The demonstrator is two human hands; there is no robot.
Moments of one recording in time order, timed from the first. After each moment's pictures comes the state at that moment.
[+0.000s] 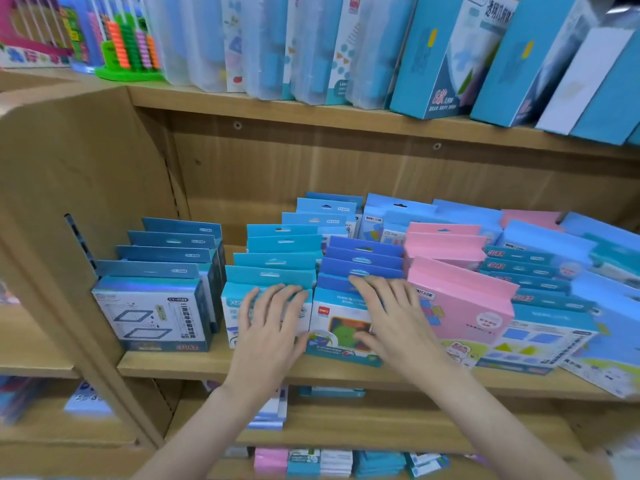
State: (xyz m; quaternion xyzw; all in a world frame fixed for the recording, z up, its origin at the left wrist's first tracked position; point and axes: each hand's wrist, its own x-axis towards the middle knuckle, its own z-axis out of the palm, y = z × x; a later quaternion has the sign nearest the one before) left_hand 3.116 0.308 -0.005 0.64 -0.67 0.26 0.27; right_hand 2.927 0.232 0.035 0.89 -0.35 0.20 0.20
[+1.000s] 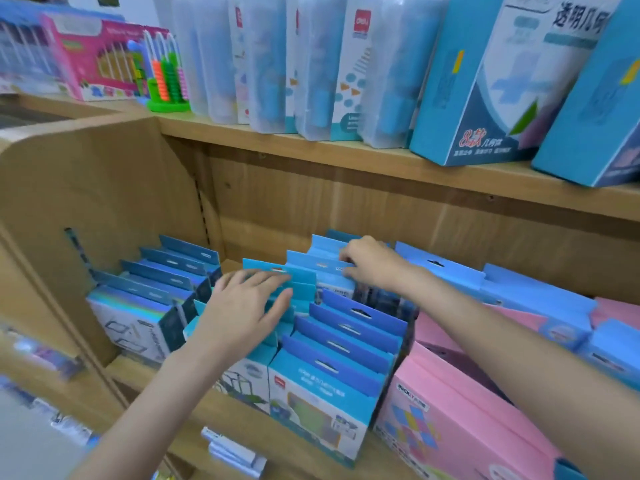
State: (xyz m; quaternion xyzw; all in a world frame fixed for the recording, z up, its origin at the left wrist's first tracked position) left_hand 3.118 0.241 0.076 0.80 -0.55 0.11 0.22; right_hand 3.007 0.053 0.121 0.97 -0.24 0.02 -0.03
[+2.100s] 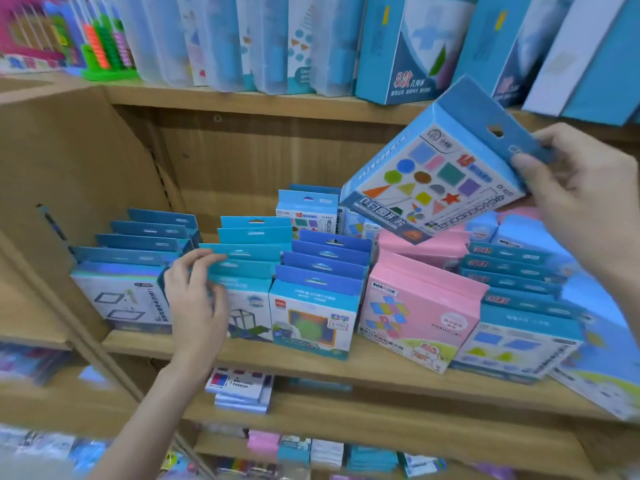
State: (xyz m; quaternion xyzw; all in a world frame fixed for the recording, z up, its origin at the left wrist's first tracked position) left_hand 3.107 0.307 0.030 0.72 -0.46 0.14 0.50; right_hand 2.794 0.160 0.196 0.80 -0.35 0.49 -0.05
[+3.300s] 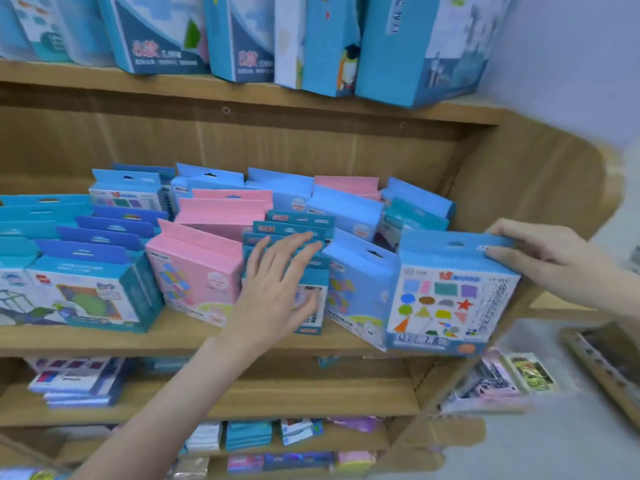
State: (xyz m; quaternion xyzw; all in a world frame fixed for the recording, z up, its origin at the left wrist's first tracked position) left_hand 2.781 0.206 0.044 0.54 -0.74 0.19 0.36; right_hand 2.471 0.149 0.170 0.87 -0.40 0.22 -0.17
